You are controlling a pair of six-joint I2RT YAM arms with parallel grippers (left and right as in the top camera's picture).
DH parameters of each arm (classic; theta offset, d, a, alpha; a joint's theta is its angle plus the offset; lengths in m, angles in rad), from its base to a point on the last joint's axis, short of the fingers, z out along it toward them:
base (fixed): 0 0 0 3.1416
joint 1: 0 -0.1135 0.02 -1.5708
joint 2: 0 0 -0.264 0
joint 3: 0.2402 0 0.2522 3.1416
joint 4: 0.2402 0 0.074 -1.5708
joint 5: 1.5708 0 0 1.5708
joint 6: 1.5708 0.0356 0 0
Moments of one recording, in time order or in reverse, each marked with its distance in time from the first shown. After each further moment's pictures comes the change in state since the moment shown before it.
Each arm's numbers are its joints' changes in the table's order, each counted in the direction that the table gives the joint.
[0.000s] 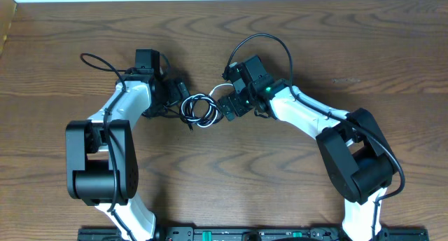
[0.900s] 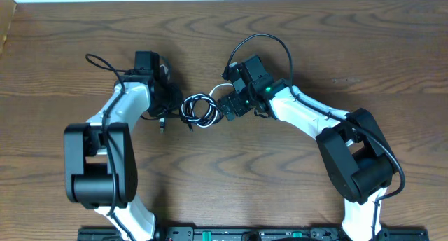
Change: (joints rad) left arm -0.003 0.031 -0.011 0.045 0.125 0.124; right arm 0.000 0.000 0.000 -0.003 0.000 0.000
